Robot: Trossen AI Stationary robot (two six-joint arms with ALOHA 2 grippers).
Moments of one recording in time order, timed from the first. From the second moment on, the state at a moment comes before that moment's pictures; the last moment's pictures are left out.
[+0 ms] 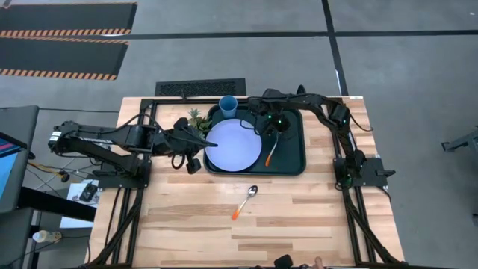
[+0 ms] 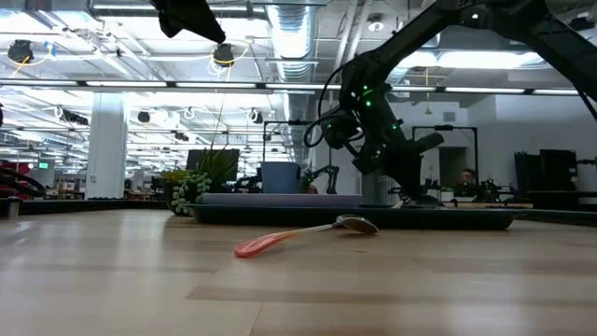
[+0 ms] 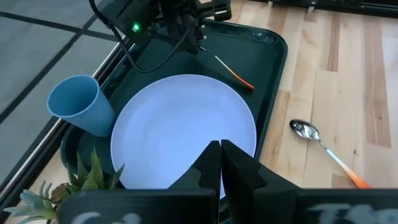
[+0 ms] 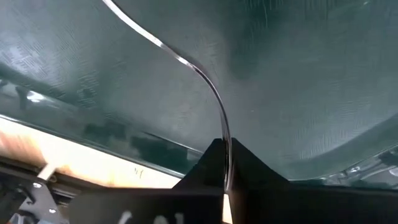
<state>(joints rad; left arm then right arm) -0.09 1.12 1.10 -0.70 -0.37 -0.25 -0.52 2.16 1.66 -1.42 0.26 -0.87</state>
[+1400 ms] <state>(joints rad) -0.05 1.12 1.10 -0.70 -0.43 -0.27 -0.63 1.66 1.11 -0.80 -0.17 0.07</state>
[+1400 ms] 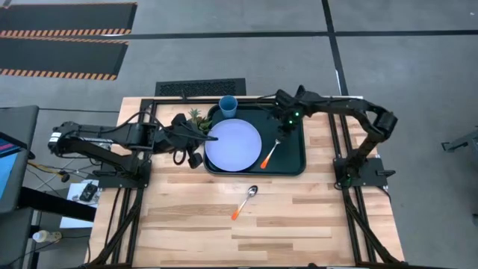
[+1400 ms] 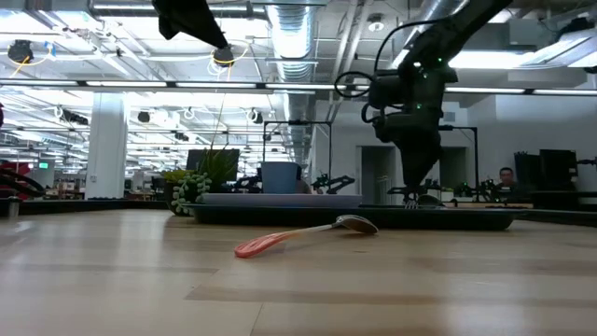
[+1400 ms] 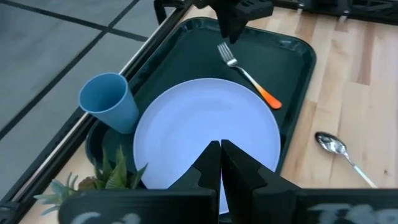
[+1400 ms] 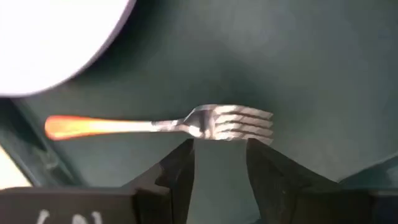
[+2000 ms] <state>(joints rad) 0.03 1.12 1.10 -0.70 -0.42 -0.27 -0.78 1.66 1.05 -0.72 -0.29 -0.03</state>
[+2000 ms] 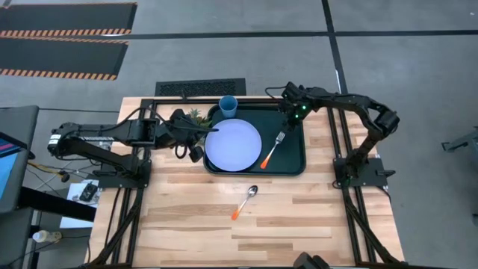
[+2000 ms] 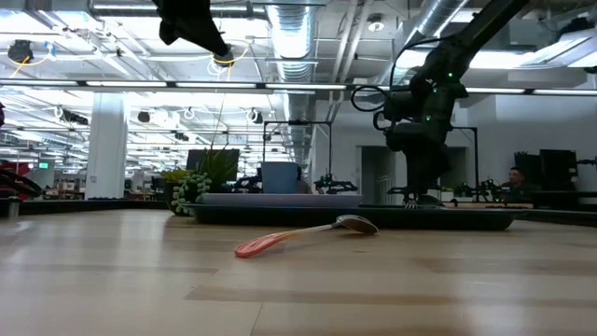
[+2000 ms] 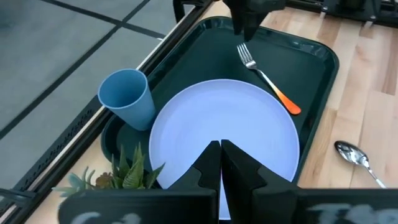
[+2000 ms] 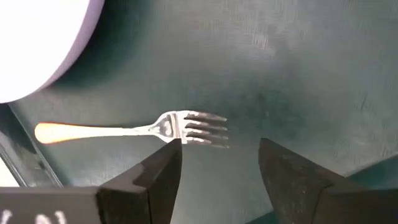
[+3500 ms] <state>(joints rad) 0.07 1.12 1.10 -0.70 -0.42 -0.22 -0.81 1.75 1.14 -0.75 -0.35 -0.22</state>
